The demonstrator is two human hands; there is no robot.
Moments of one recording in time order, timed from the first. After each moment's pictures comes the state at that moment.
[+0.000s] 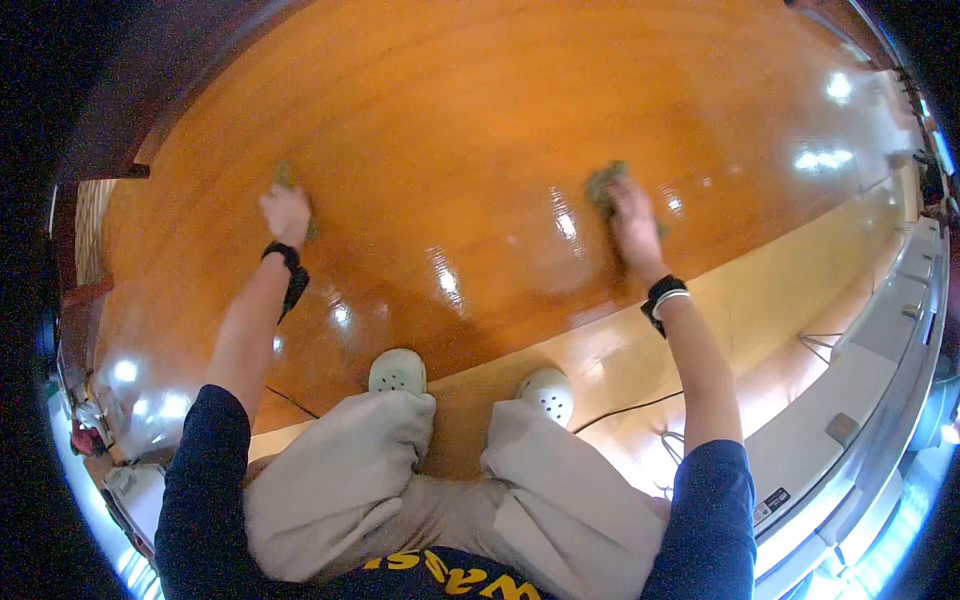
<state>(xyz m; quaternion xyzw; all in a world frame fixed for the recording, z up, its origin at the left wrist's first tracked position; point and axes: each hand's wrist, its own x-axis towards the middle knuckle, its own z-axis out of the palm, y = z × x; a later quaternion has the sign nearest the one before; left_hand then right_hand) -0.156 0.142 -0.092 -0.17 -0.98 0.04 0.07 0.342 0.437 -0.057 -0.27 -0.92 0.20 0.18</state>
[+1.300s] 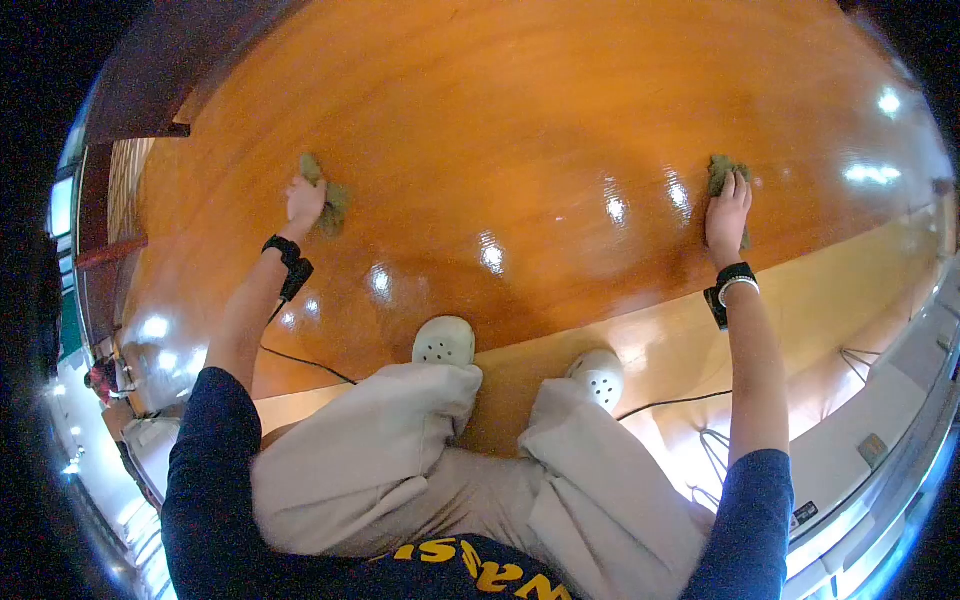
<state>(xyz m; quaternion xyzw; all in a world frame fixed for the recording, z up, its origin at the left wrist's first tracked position) -0.180 0.061 -0.061 -0.16 -0.98 0.02 -0.09 0.381 0.466 -0.088 -0.47 -0.88 0.00 0.11</state>
